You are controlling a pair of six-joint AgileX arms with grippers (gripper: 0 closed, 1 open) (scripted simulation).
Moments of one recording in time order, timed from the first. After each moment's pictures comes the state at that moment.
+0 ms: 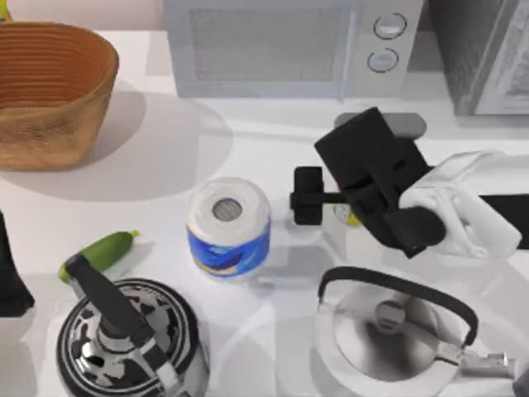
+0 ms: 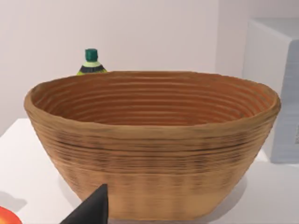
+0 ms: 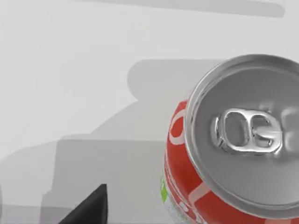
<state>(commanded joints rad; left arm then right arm) 0.00 0.00 0.00 0.00 0.00 0.00 0.70 1.83 1.01 -0.12 0.48 0.56</state>
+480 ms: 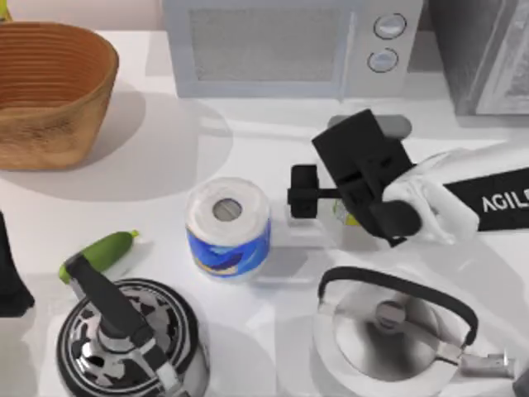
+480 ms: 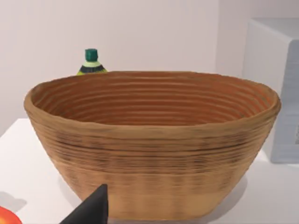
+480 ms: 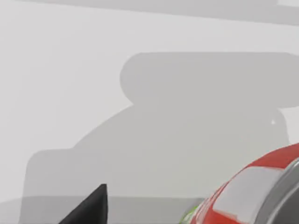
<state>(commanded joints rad) 0.00 0.00 0.00 0.00 0.00 0.00 0.63 2.01 1.07 0.02 0.45 0.51</state>
